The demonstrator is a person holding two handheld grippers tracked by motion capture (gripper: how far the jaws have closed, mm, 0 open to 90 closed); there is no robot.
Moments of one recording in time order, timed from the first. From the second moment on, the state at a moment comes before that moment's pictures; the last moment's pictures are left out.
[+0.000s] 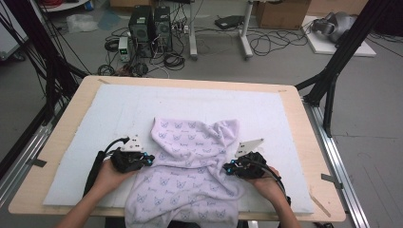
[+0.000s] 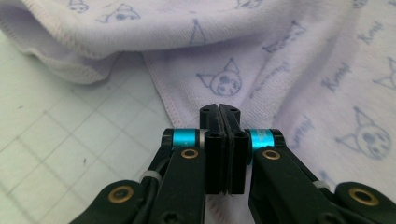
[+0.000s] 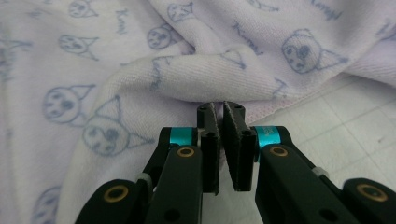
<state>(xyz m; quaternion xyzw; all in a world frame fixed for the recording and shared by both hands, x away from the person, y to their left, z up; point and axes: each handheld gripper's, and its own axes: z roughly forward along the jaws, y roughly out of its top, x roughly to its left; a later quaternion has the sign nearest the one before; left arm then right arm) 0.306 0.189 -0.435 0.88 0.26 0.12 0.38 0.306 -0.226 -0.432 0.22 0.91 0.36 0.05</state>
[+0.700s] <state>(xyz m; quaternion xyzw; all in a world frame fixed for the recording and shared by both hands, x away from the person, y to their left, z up) 0.286 0.198 -0.421 0.87 0.24 0.11 0.42 0.301 -0.228 -0.415 0.20 0.90 0.39 0.05</state>
